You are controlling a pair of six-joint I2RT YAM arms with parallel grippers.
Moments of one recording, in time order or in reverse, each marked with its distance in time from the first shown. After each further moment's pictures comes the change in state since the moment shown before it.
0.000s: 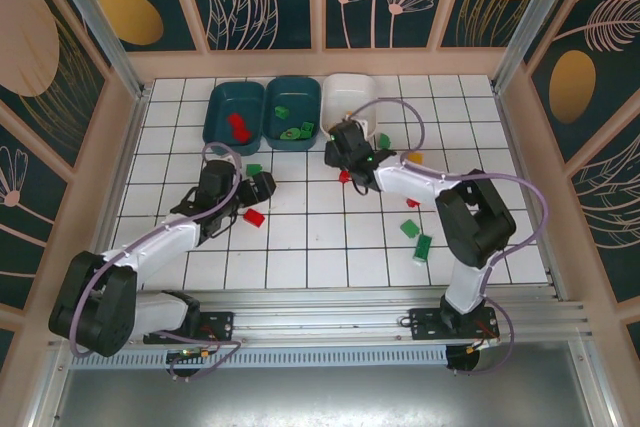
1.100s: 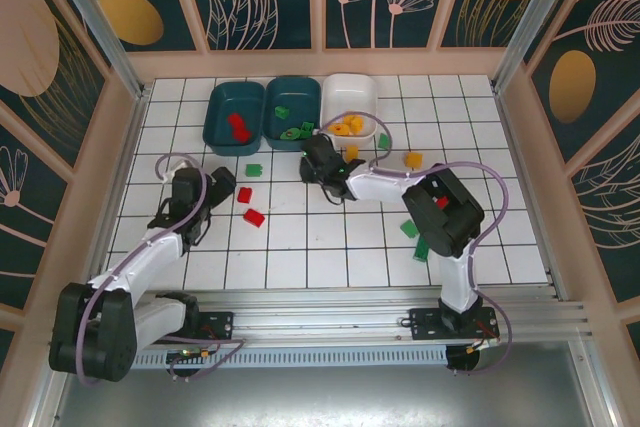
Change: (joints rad) left arm 0.230 -0.155 -0.156 -0.028 -0.182 -0.155; right arm 0.131 0.188 0.203 0.114 -0.172 -0.010
